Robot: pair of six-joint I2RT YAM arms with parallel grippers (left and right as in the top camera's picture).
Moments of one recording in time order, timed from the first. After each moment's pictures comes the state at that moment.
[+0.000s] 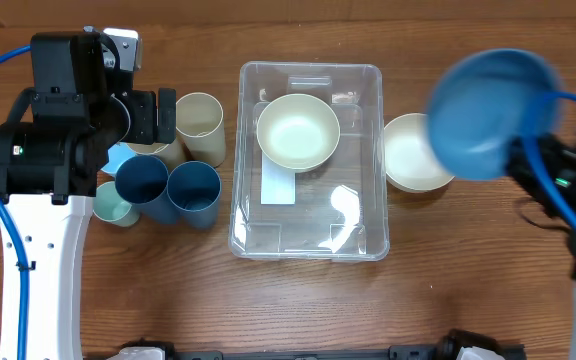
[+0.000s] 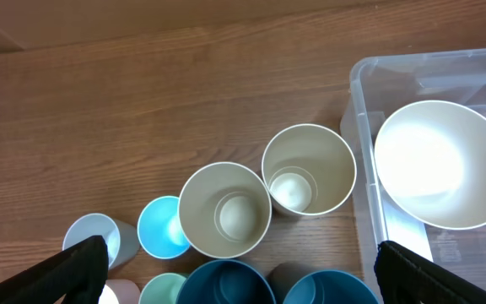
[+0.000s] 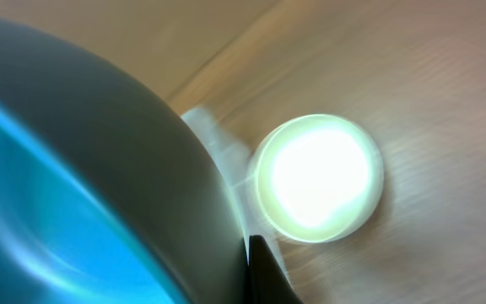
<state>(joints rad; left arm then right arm) -0.04 1.41 1.72 -1.12 -0.03 0.06 -0.24 1.07 1.35 -1.00 -0.34 0.49</state>
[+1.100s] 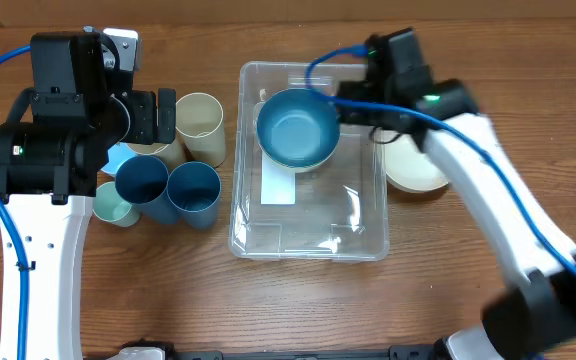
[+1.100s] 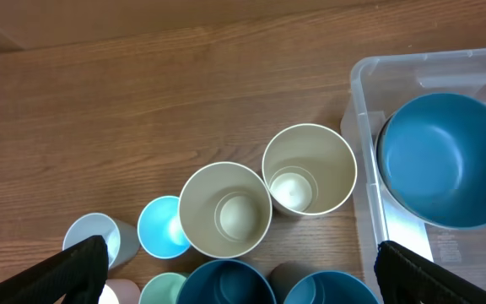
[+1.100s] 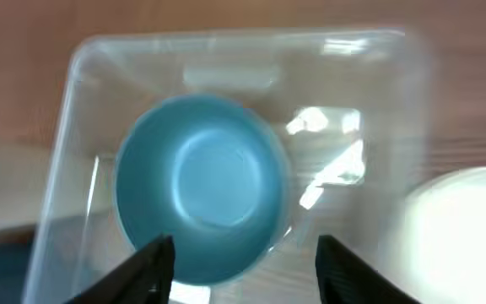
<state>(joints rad) -0.04 1.41 1.72 -1.12 -0.03 0.06 0.33 1.69 1.61 -0.84 -0.09 0.37</state>
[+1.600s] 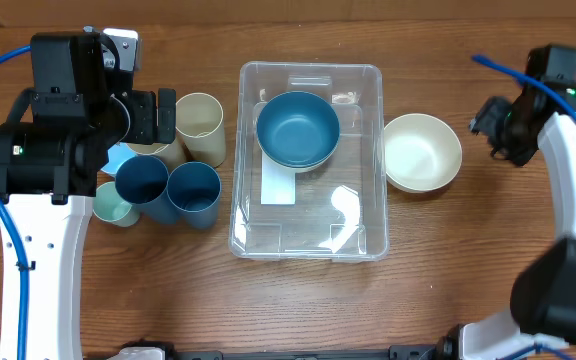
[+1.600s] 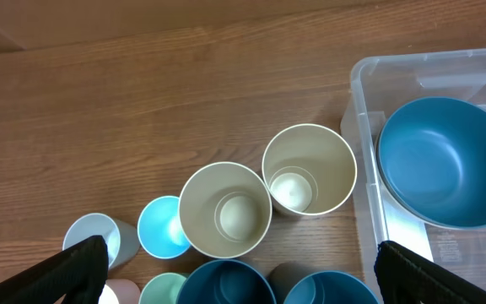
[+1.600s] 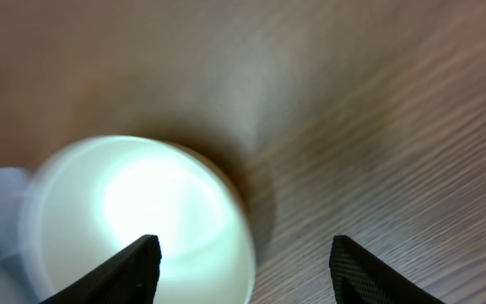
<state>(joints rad) -0.04 1.41 1.72 -1.12 -0.03 0.06 -0.22 1.74 1.51 -1.02 -0.02 0.46</state>
